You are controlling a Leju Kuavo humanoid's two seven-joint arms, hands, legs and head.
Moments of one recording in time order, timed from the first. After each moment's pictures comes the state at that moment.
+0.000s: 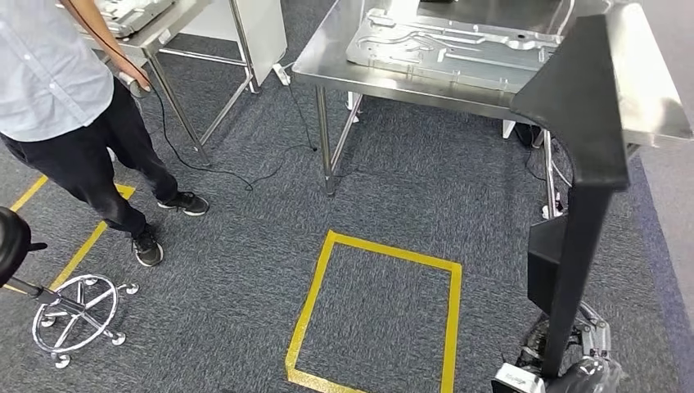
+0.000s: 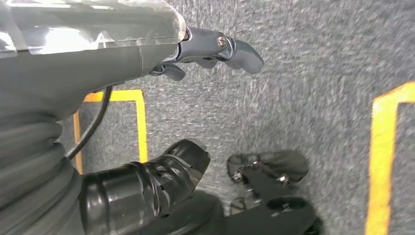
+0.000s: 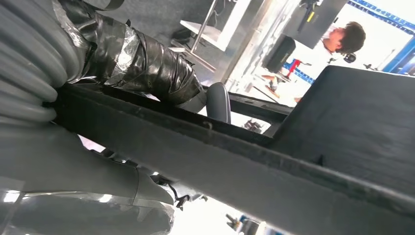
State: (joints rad) left arm -0.07 -0.22 1.02 -0.20 -1.16 0.09 -0.38; right arm 0.34 0.34 -0.05 -1.90 0.73 -0.70 -0.67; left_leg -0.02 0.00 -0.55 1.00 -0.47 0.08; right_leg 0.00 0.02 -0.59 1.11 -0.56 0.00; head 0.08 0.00
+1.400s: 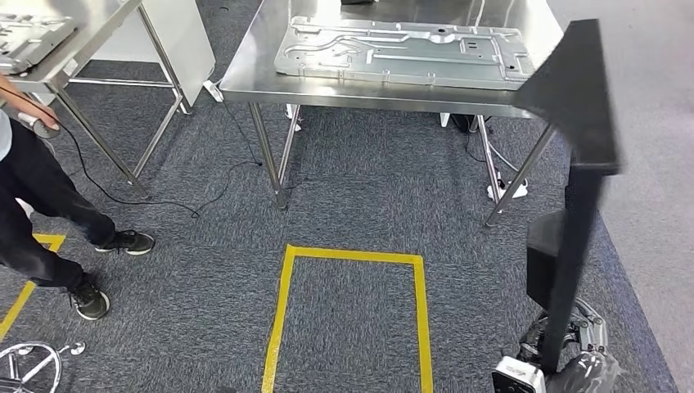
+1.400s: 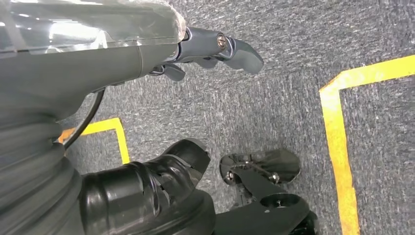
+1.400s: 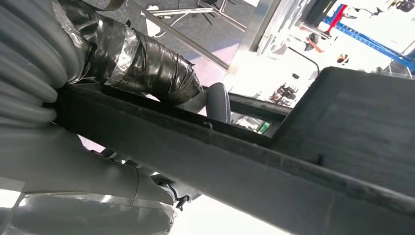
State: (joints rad) left arm -0.08 -0.22 1.02 -0.20 -1.17 0.10 -0.38; right arm 0.33 0.34 -0.06 -1.88 0.73 -0.70 -0.64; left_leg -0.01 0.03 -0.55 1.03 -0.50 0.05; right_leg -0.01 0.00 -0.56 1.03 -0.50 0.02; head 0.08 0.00
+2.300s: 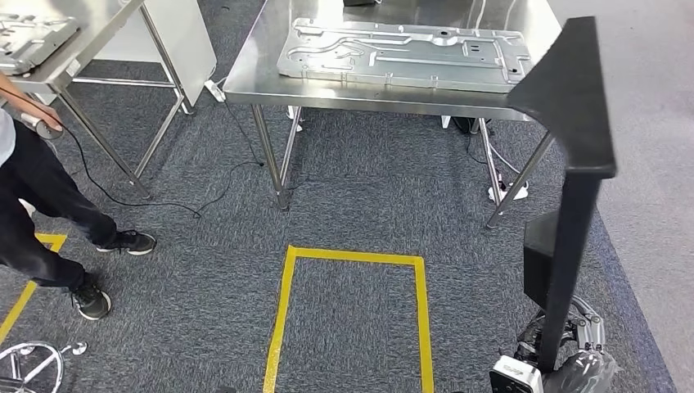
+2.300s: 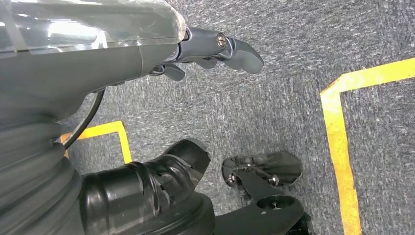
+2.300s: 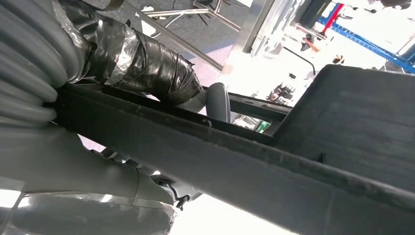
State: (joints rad) left arm -0.08 -0.22 1.02 -0.20 -1.18 0.10 -0.38; right arm 0.32 0.35 -0.06 -1.88 0.73 -0.70 -0.65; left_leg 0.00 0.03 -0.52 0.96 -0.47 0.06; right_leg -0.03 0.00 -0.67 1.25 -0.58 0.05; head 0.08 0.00
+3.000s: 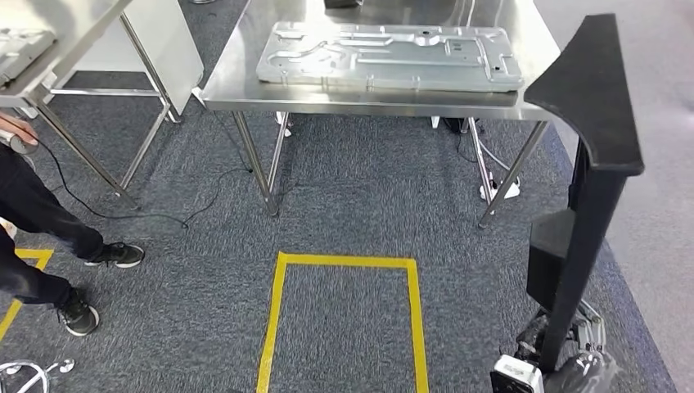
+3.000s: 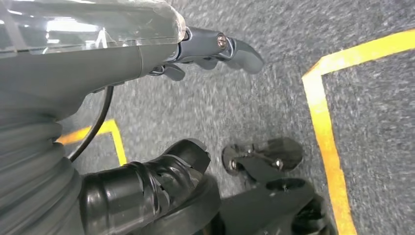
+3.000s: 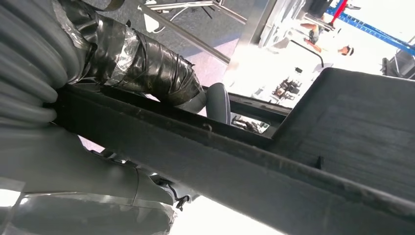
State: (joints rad) left arm -0.08 -0.22 1.02 -0.20 -1.18 0.10 -0.38; right arm 0.32 0.35 -0.06 -1.88 0.73 -0.70 -0.66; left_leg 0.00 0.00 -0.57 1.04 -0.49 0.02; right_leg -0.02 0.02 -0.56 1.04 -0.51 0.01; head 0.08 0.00
